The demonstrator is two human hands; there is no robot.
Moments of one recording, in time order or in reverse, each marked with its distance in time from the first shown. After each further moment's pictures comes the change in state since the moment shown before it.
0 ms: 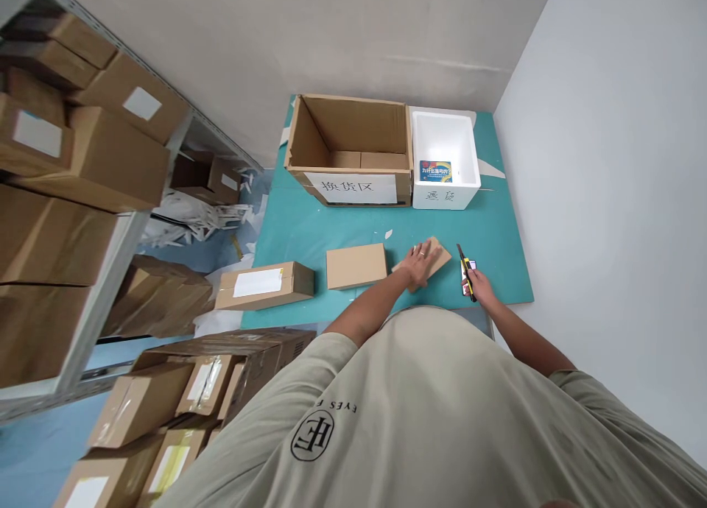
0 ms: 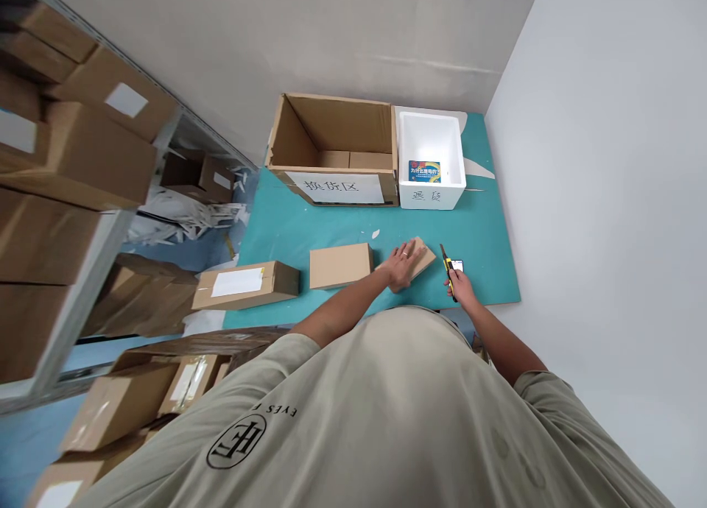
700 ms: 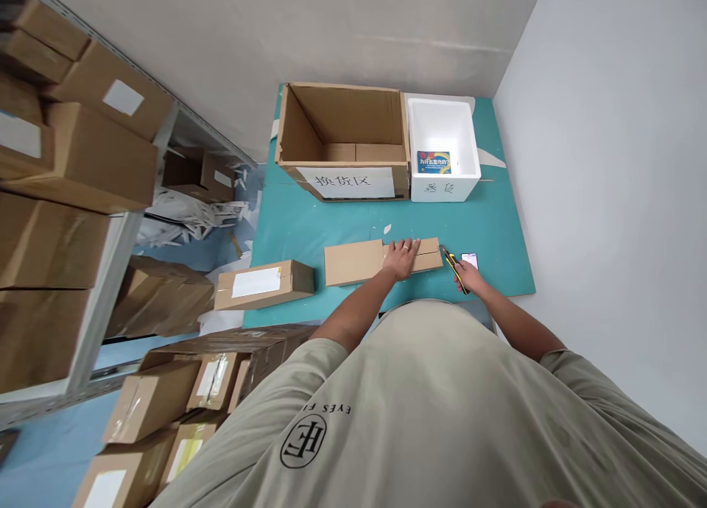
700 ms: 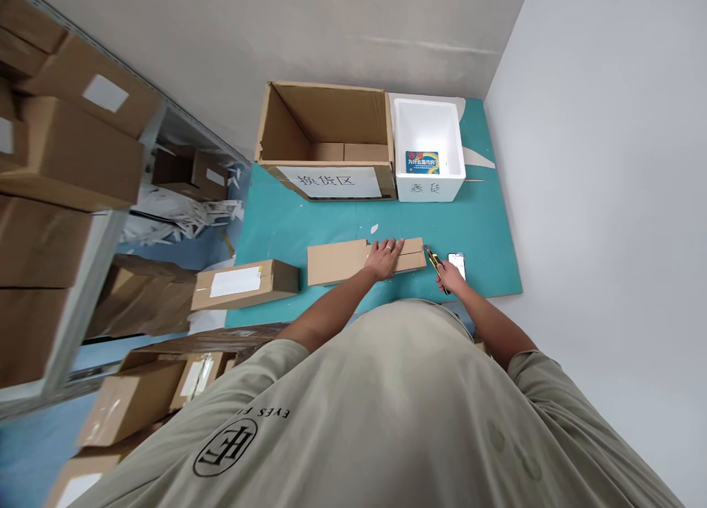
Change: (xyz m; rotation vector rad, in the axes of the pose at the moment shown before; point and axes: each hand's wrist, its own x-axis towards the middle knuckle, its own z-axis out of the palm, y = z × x) left_hand -0.034 -0.038 -0.001 0.100 0.050 -0.053; right_hand 0.015 -0.016 0.025 -0.136 -0.102 0.088
